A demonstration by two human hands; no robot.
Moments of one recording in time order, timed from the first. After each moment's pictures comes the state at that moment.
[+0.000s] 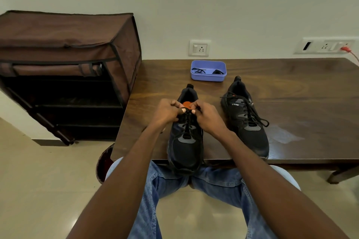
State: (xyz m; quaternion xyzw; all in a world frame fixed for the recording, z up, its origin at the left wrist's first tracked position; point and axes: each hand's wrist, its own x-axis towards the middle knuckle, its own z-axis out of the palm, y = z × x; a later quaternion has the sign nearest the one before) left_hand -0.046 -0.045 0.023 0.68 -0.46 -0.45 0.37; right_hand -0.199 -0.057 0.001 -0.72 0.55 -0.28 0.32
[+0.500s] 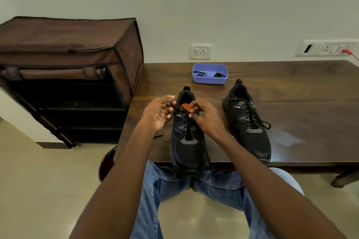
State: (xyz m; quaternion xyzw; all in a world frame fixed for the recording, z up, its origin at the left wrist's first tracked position) left_hand -0.019 -0.041 0.039 0.52 -0.21 -0.63 0.54; right_hand -0.191 -0.049 0.008 -0.69 0.52 -0.37 0.34
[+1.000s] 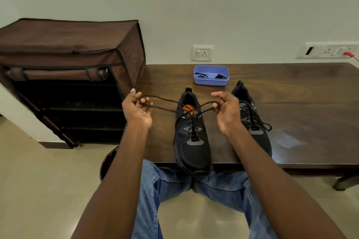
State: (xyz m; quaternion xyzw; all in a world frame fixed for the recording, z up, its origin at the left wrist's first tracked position) left_hand 0.018 -0.035 0.042 0.40 -0.01 -0.52 0.75; right_hand -0.215 -0.060 0.034 -0.29 0.43 -0.60 0.61
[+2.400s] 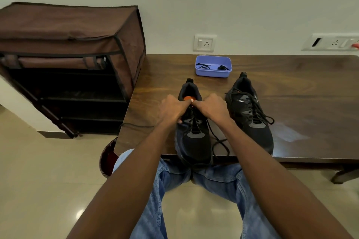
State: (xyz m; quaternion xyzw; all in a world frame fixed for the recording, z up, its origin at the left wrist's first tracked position) left_hand -0.057 -0.044 0.024 0.76 -0.46 -0.33 0.30; right_hand -0.188 -0.078 0.015 -0.62 0.70 -0.17 0.31
